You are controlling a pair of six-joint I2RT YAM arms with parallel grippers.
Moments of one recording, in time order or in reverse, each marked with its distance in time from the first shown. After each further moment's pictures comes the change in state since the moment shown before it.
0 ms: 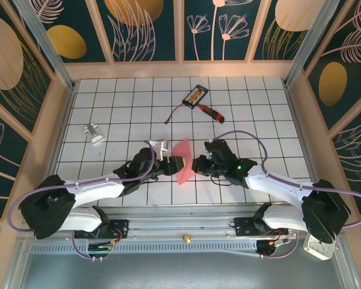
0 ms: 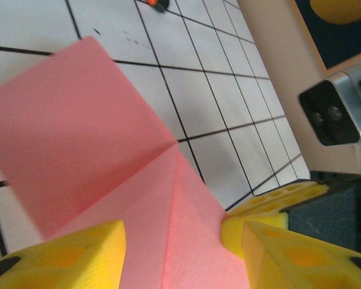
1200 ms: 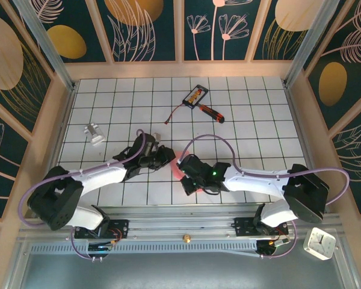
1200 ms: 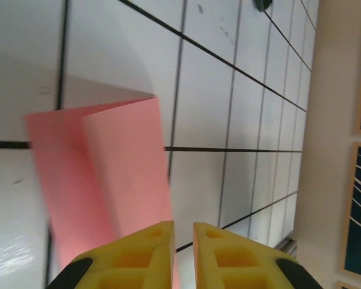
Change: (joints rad) left arm 0.162 0.149 0.172 -0.232 0.204 -0.290; right arm 0.317 0.217 0.145 -0.187 0.243 -0.440
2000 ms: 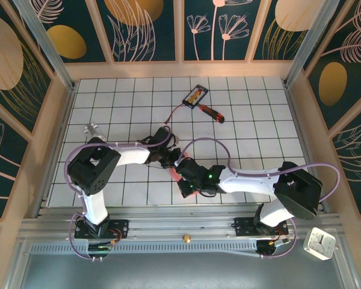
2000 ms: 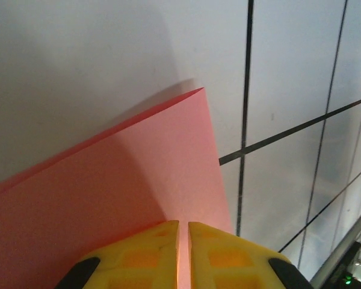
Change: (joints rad) left arm 0.000 0.416 0.290 -0.228 0.142 0.310; right arm 0.019 0.061 -0.023 0.091 -0.024 0.040
